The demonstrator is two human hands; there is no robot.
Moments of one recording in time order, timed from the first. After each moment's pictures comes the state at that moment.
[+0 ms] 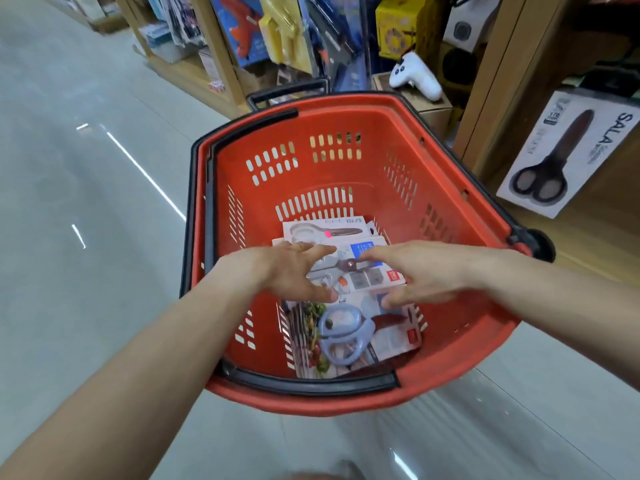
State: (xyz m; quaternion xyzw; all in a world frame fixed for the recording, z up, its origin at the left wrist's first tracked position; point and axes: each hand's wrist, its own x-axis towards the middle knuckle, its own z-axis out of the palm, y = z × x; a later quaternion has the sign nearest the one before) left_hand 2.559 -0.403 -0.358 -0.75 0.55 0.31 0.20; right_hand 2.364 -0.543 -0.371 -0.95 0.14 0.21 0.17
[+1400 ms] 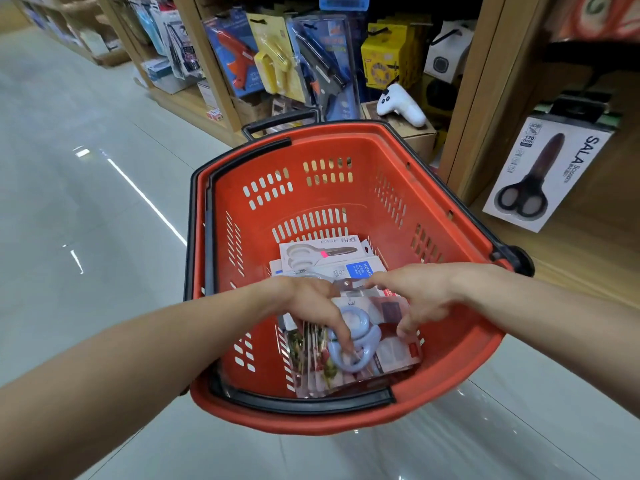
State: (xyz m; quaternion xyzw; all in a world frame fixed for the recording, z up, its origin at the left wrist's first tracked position) left_hand 2.527 -0.424 -0.372 -0.75 0.48 0.44 0.11; right_hand 2.364 -0.550 -0.377 -0.92 0.19 0.30 0.20
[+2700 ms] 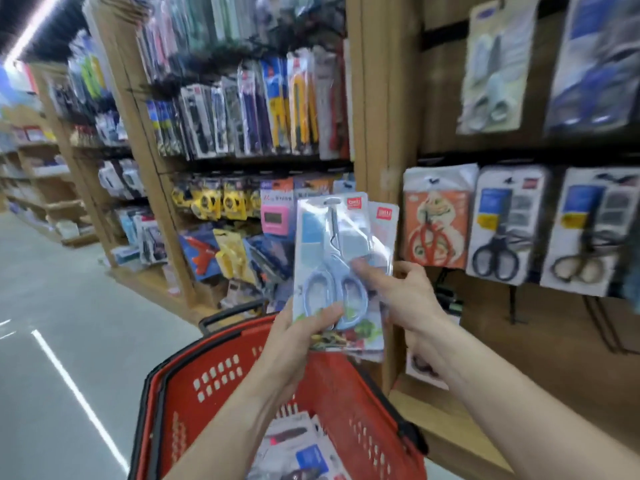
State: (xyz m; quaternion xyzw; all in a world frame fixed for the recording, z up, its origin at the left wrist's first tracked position) left_hand 2.471 -0.498 -0.208 -0.51 0.44 0.39 -0.63; right_hand 2.323 -0.602 -0.176 -0.53 0.38 -0.50 0.57
